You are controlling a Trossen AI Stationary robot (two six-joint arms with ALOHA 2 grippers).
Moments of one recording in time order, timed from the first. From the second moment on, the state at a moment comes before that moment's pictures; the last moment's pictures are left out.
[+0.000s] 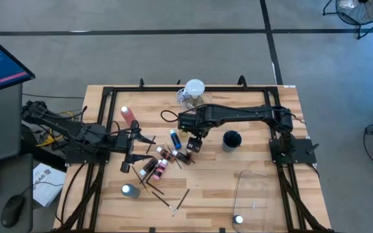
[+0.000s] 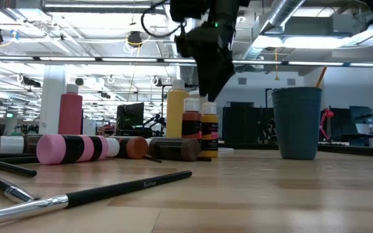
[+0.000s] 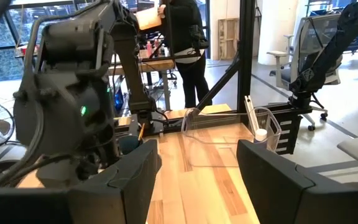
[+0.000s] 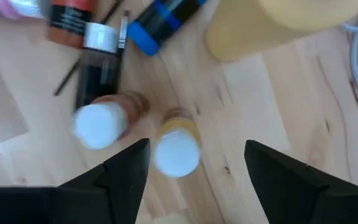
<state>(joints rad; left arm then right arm) -0.41 0.81 0.67 0.09 -0.30 0.06 -0.05 2.02 1.76 -1.10 0.05 0.29</state>
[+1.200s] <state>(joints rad) -0.41 0.81 0.67 0.09 -0.30 0.06 -0.04 2.02 1.66 -0.96 0.05 0.28</state>
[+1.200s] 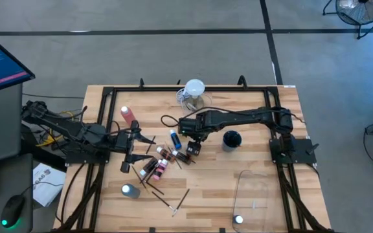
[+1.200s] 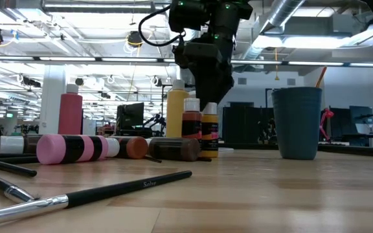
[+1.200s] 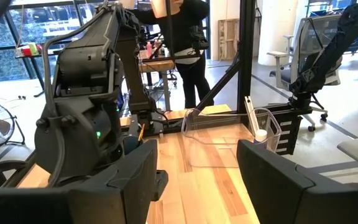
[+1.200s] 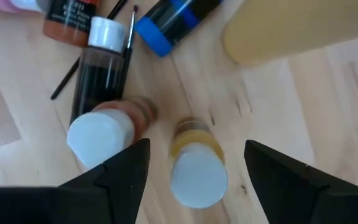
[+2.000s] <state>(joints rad) -0.41 0.81 0.67 0.09 -0.30 0.06 -0.04 2.02 1.63 -0.93 0.05 0.29</state>
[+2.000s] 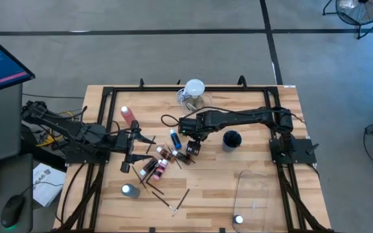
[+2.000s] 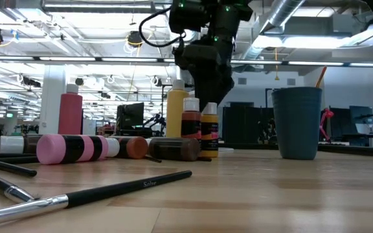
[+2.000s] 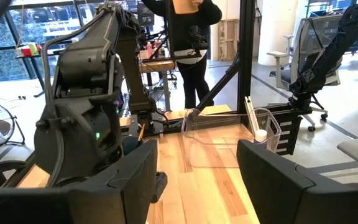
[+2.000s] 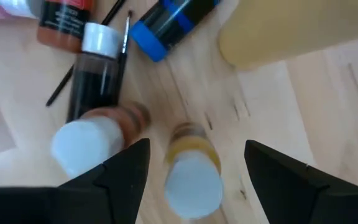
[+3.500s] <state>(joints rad) -0.41 0.81 0.67 0.09 -0.30 0.06 -0.03 2.01 1.64 -1.08 0.05 0.33</state>
